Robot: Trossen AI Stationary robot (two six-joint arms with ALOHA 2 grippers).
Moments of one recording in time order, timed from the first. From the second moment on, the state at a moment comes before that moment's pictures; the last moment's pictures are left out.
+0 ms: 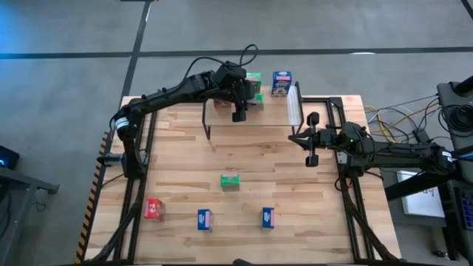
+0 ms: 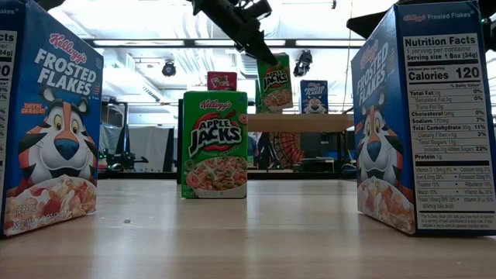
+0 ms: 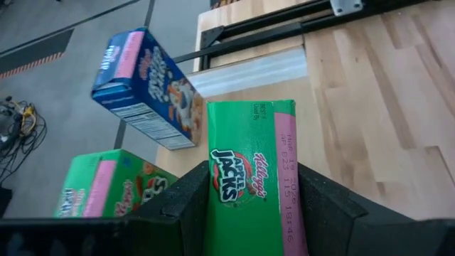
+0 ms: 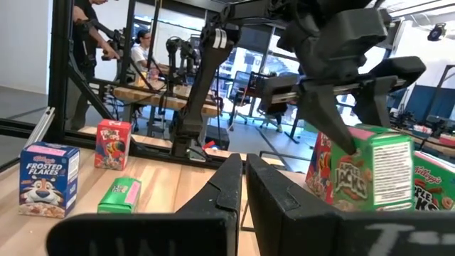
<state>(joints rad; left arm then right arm) 0.41 1.87 1.89 -0.66 0.06 0.52 -0.25 0.64 0.29 0.51 -0.22 -0.21</state>
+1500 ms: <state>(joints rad) 0.43 2.04 2.17 -0.89 0.03 0.51 -0.25 0.64 0.29 0.51 -0.22 -0.21</state>
